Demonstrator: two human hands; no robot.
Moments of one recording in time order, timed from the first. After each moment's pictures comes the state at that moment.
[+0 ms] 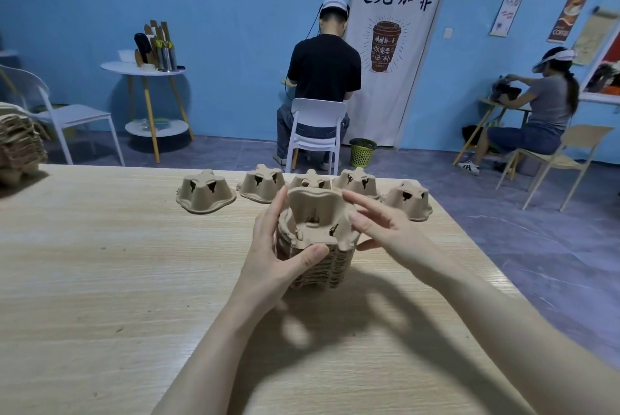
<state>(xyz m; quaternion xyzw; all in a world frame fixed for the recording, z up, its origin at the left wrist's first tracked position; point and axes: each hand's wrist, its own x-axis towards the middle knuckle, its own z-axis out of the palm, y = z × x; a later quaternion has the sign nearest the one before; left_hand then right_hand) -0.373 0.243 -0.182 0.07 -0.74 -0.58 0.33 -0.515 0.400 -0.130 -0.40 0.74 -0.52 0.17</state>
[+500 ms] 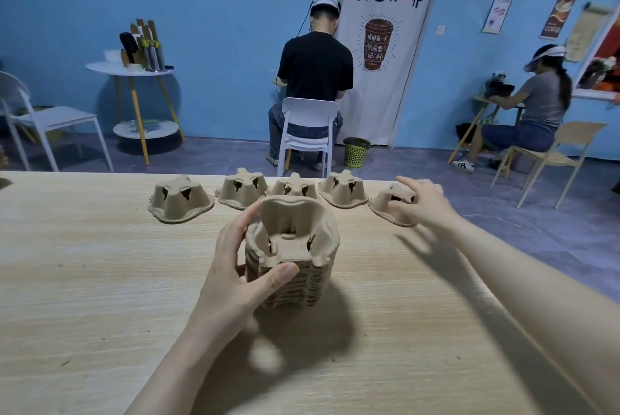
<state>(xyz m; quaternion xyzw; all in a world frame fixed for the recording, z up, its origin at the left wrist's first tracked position) -0.372 0.242 -0.183 0.09 -0.75 -0.55 0.36 -0.681 0.427 -0.146 -0.24 0.94 -0.25 0.00</state>
